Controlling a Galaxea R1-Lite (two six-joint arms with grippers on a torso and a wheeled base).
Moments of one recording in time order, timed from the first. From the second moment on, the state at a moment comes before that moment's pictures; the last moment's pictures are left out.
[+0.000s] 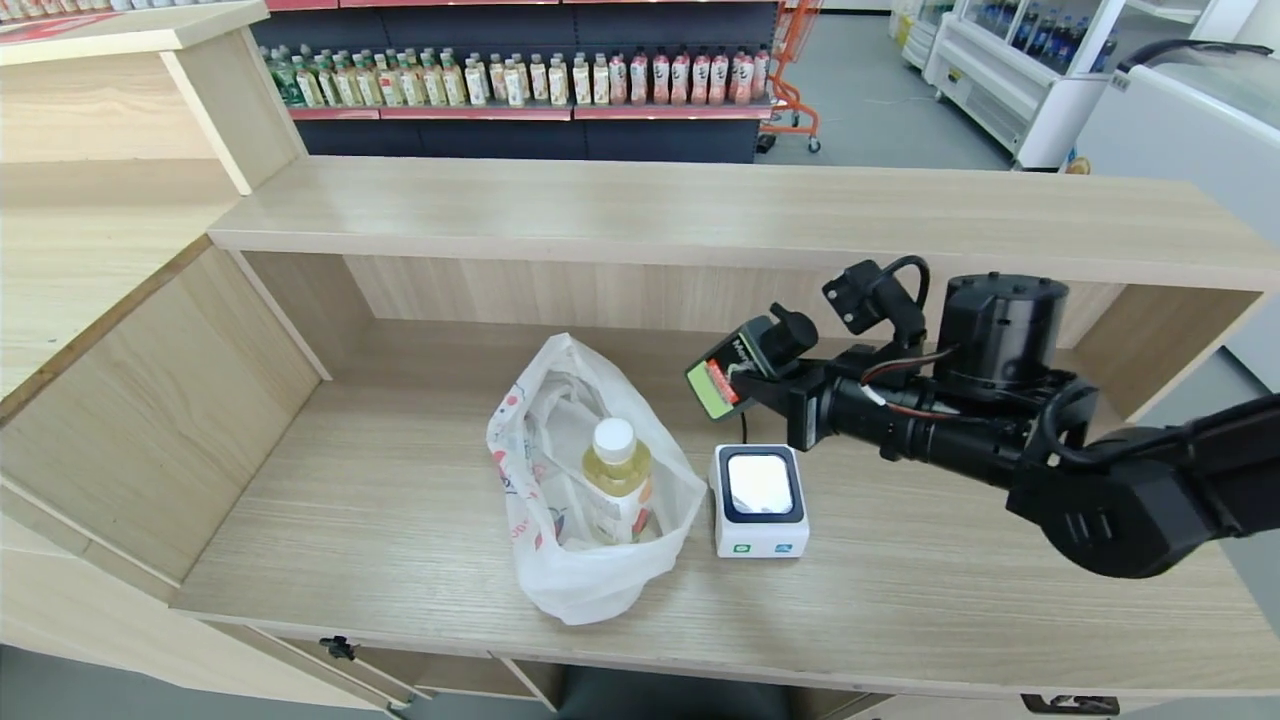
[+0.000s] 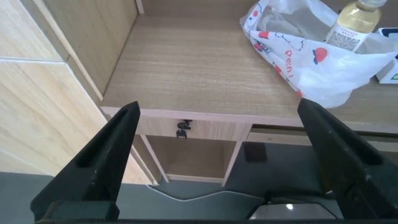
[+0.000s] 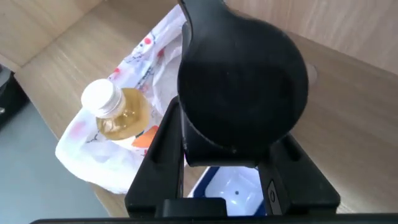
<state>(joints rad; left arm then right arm) 0.00 0.00 0.00 0.00 -0.01 0.00 0.50 1.85 -0.92 -0.84 0.25 -0.08</state>
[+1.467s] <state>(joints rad) 0.00 0.00 0.00 0.00 -0.01 0.00 0.52 2.33 -1.19 -1.04 0.45 -0.01</state>
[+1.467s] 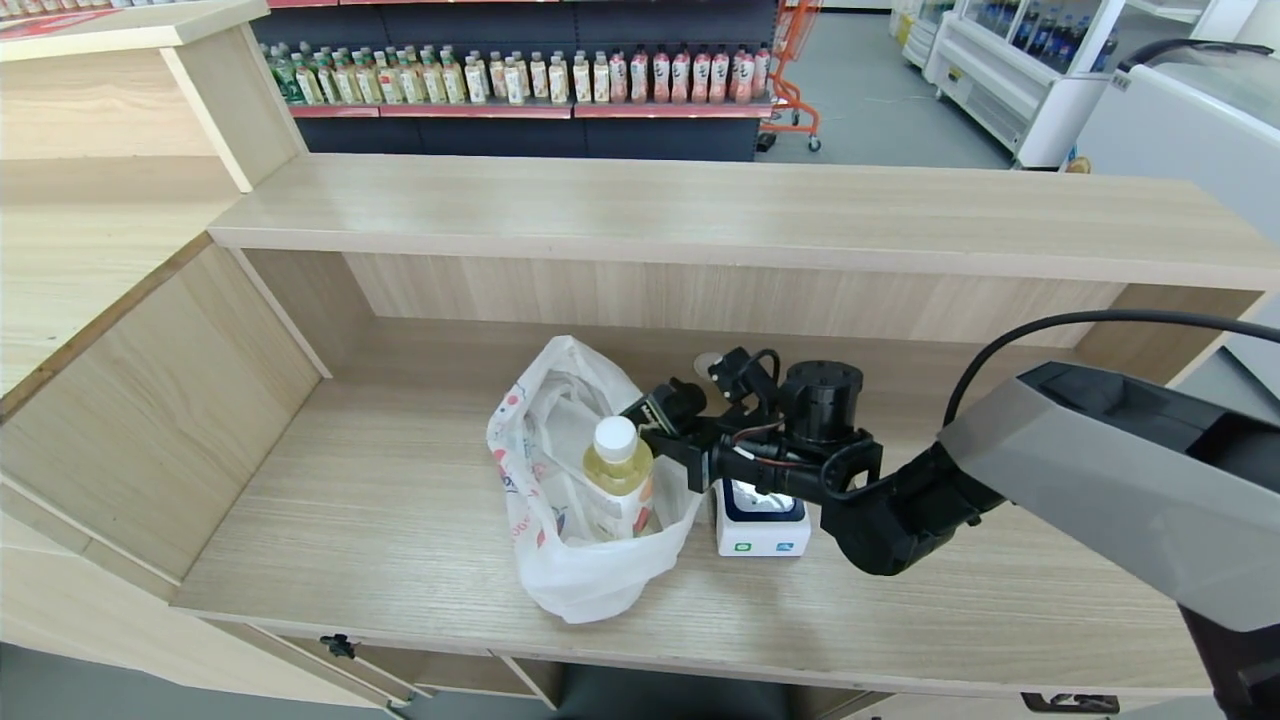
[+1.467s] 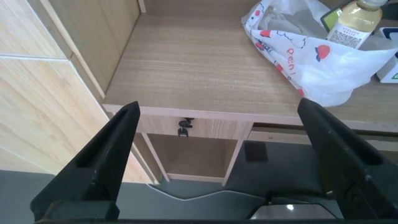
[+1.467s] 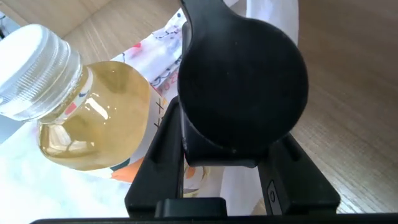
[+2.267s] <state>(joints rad) 0.00 0.00 0.00 0.00 -0.01 0.01 0.54 2.38 -1.22 -1.04 0.46 -0.05</state>
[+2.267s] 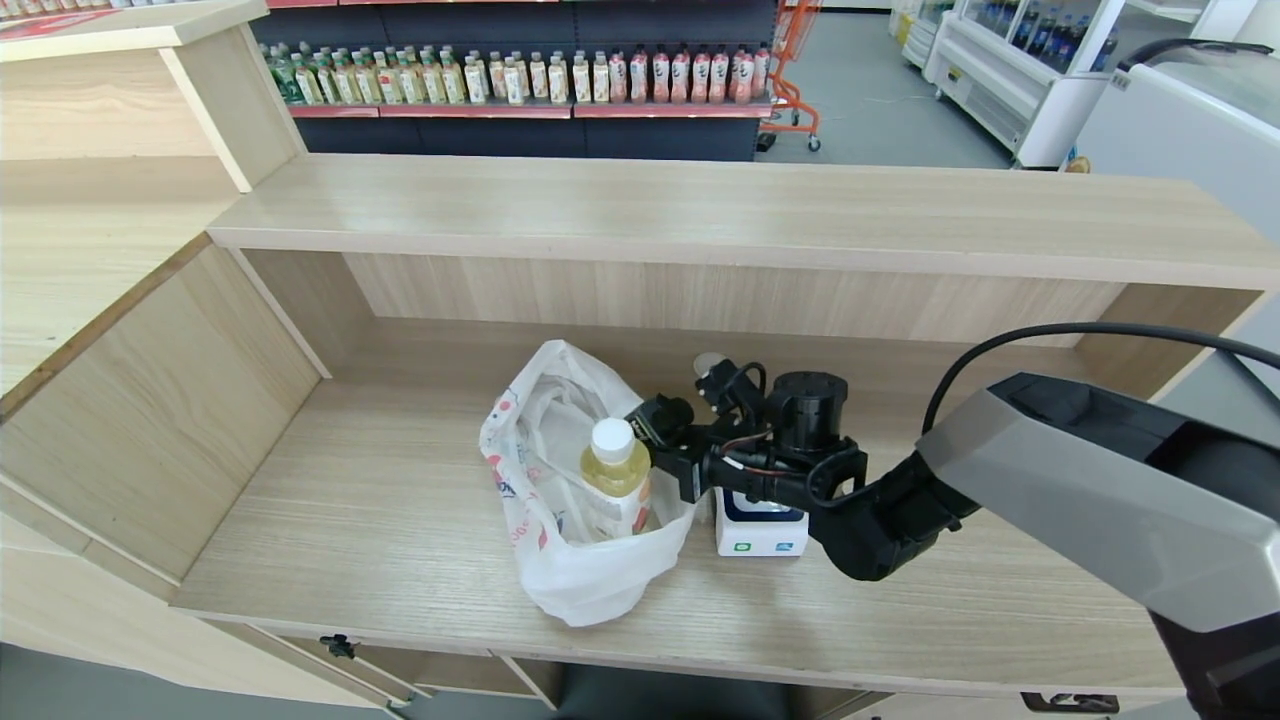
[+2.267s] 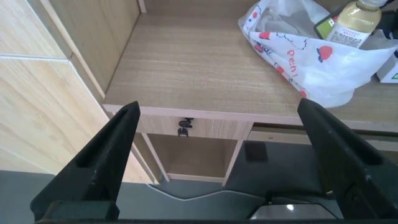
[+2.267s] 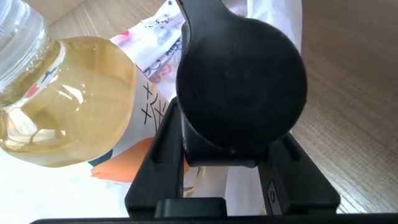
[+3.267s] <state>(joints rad) 0.00 0.00 0.00 0.00 -0.01 0.01 0.49 2.29 -1.23 -1.04 0.46 -0.11</state>
